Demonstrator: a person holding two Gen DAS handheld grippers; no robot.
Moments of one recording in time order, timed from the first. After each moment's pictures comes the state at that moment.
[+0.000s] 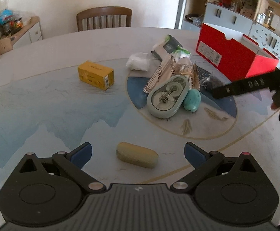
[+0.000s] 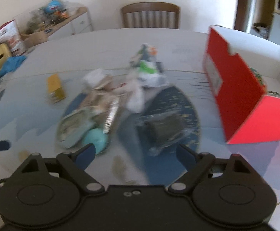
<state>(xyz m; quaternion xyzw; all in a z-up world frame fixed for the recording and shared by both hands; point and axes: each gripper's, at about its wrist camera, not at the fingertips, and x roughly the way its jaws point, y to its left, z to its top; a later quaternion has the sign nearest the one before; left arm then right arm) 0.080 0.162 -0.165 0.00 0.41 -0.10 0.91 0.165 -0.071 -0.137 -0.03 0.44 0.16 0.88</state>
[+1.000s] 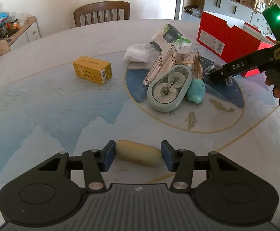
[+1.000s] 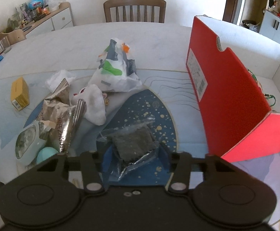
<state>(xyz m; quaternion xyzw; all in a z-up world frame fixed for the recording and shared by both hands) 0.090 0.155 -0.176 0.03 0.43 -0.09 0.90 0.211 -0.083 -0.160 -0.04 0.45 0.14 0.88</state>
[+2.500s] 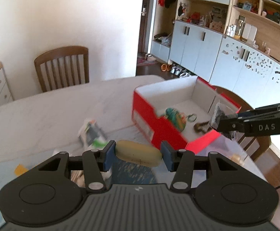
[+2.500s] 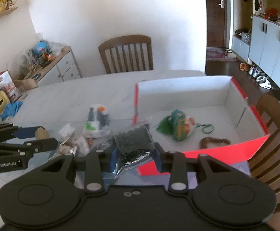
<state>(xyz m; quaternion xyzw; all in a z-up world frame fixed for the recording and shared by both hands) 0.177 -0.007 -0.022 0.01 0.34 -0.17 0.92 0.182 -0.242 -0.014 0.03 0.38 0.16 0.91</state>
